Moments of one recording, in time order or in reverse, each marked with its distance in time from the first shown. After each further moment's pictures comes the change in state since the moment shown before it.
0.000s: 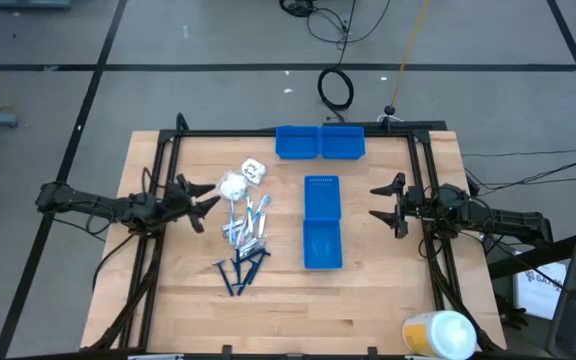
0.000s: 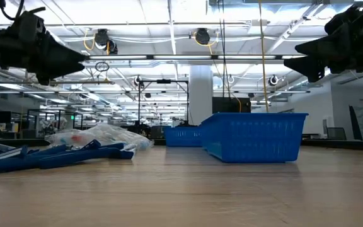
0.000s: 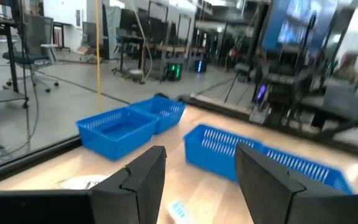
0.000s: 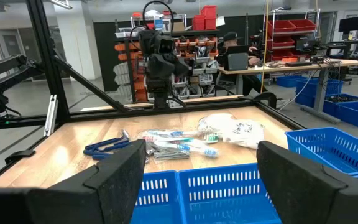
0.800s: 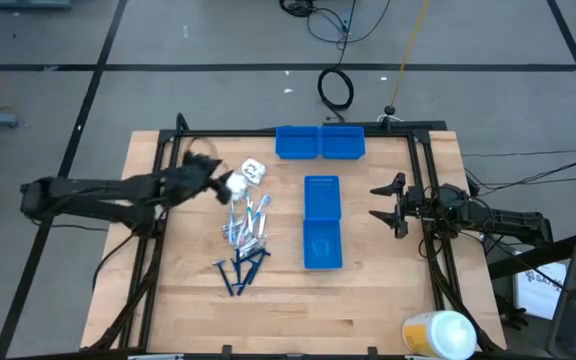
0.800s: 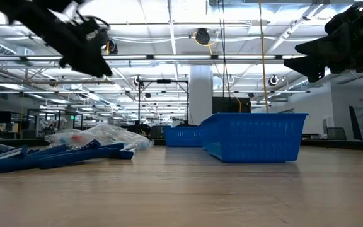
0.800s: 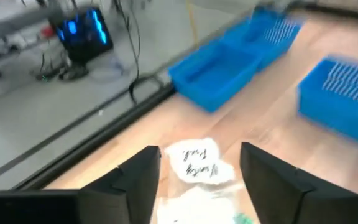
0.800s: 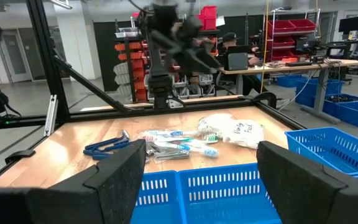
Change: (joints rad) left arm 0.372 0.698 0.559 -0.469 0.030 -0.055; right arm 0.000 0.000 0.000 0.000 0.000 0.000
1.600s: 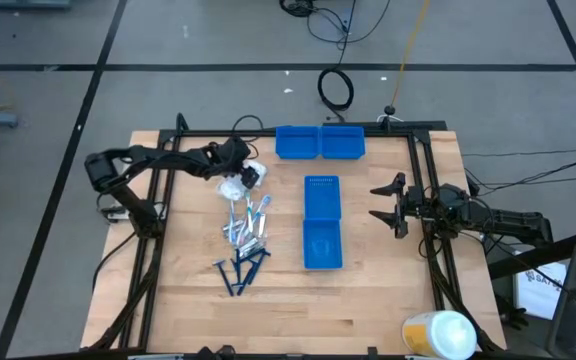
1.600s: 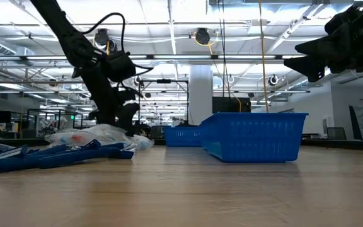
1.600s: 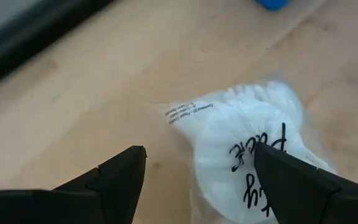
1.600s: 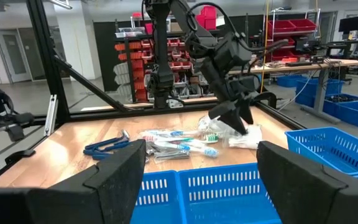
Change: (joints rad) left arm 0.386 0.695 0.172 0.138 0.420 -0.008; right arm 0.000 0.000 0.000 0.000 0.000 0.000
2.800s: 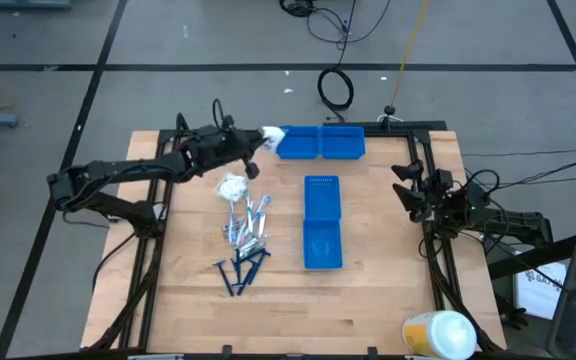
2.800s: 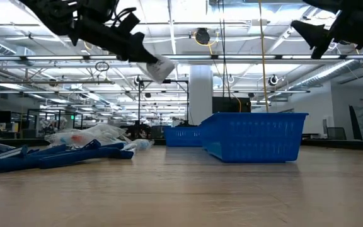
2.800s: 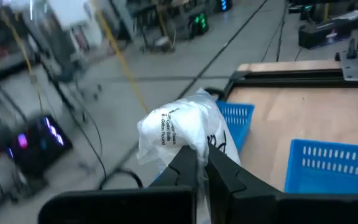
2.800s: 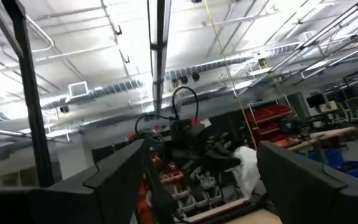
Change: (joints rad) left arm -0.134 -0.338 0.000 0.451 0.067 0.511; right arm 0.000 0.001 0.000 0.469 0.164 0.207
